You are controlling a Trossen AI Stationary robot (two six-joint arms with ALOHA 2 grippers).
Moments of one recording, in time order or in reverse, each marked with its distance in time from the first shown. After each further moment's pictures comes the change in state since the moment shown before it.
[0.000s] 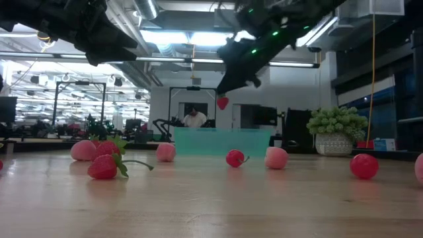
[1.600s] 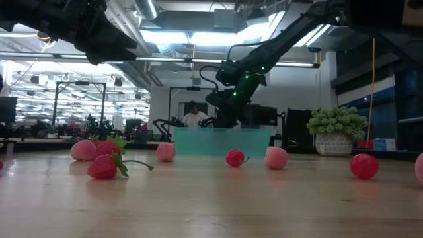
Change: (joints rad) left arm 0.000 0.000 0.000 -0.002 0.000 0.026; right arm -0.279 0.464 0.471 -0.383 -0.322 0.001
